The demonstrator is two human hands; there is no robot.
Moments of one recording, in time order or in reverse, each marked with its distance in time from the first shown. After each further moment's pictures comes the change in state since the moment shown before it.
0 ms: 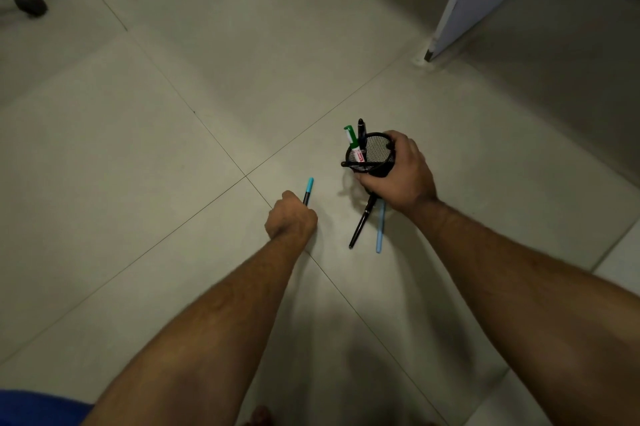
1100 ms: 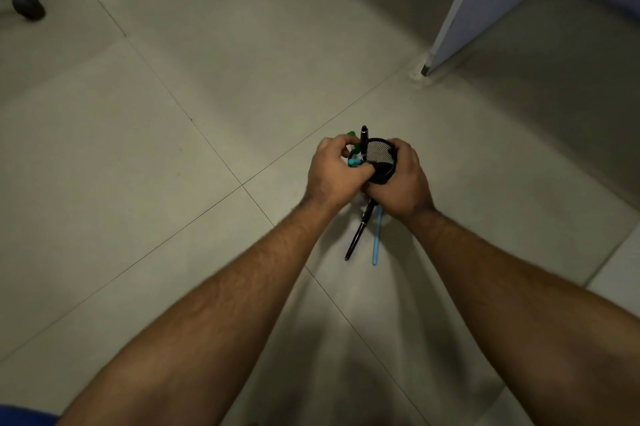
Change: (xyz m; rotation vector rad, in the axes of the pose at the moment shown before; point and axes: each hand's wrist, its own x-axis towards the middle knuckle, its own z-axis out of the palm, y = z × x) left_hand -0.022 0.091 -0.049 -0.683 0.117 0.609; right_hand 0.008 -0.001 0.001 0.105 0.002 0.022
